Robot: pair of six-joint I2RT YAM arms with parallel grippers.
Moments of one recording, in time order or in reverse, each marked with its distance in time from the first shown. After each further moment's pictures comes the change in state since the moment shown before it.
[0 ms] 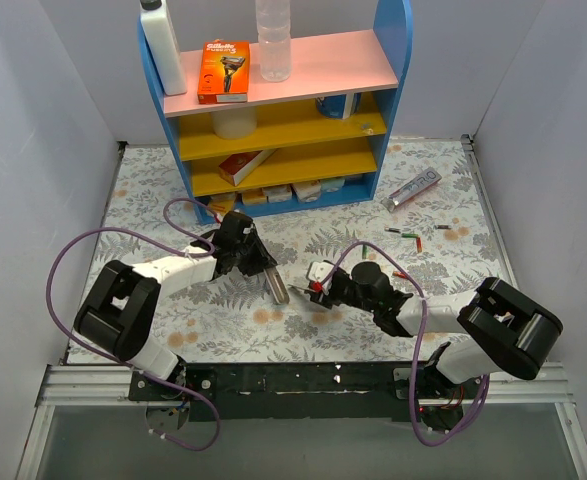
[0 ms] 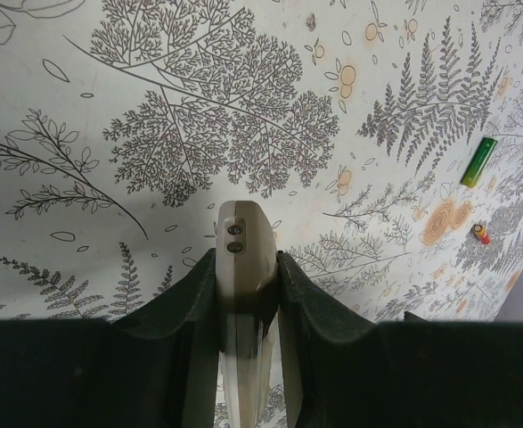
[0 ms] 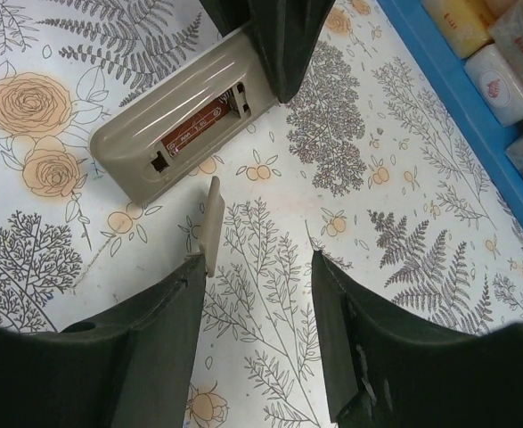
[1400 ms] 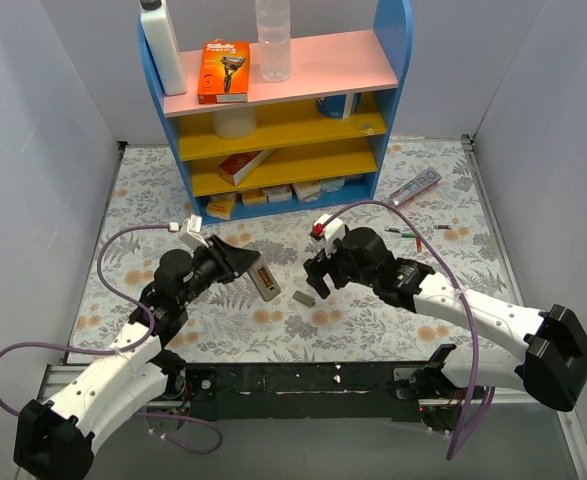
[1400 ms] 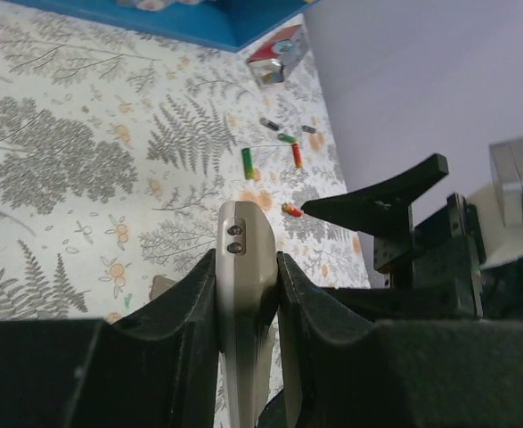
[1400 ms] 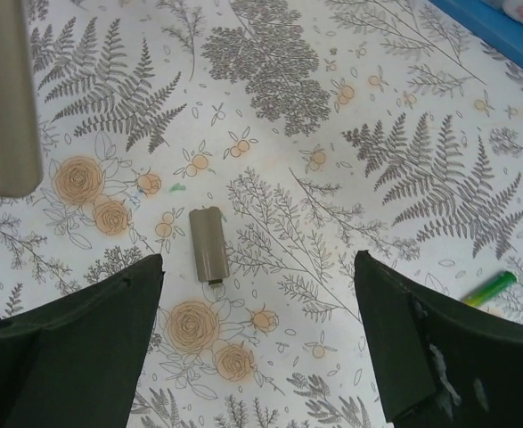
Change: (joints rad) left arm 0.039 -0.775 -0.332 0.192 0.063 0.046; right arm 0.011 -0.219 0.395 -0.853 0.171 0.433
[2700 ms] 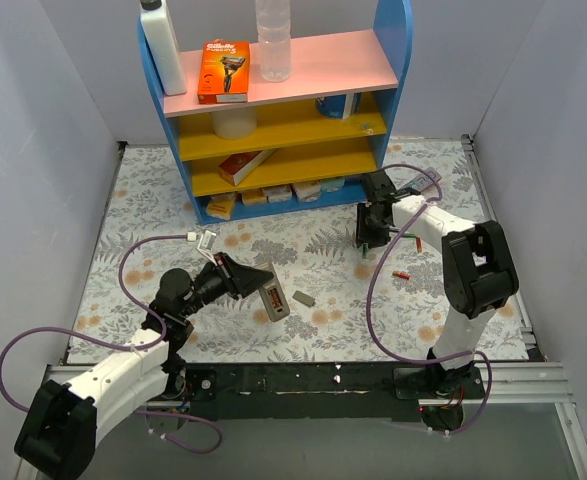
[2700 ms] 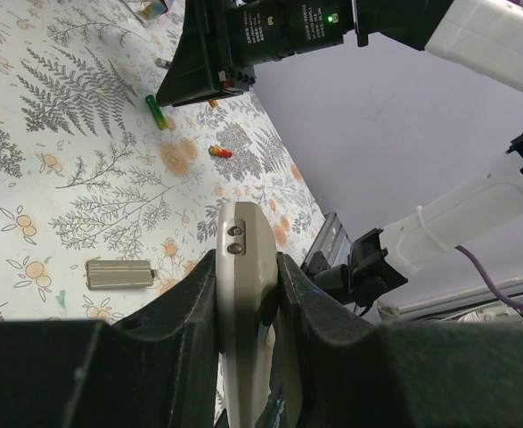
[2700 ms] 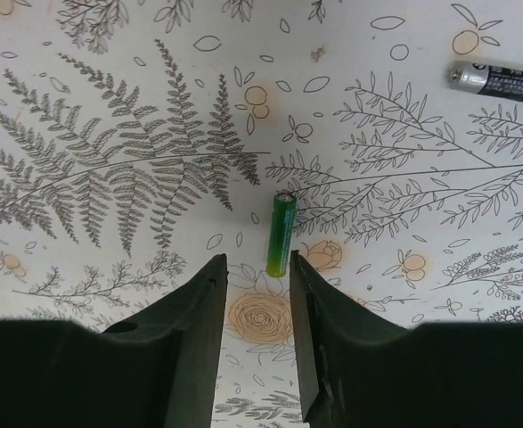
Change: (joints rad) left arm 0.000 0.027 -0.277 0.557 0.323 -0.001; right arm -0.499 0.595 0.496 -0.500 0.049 0.432
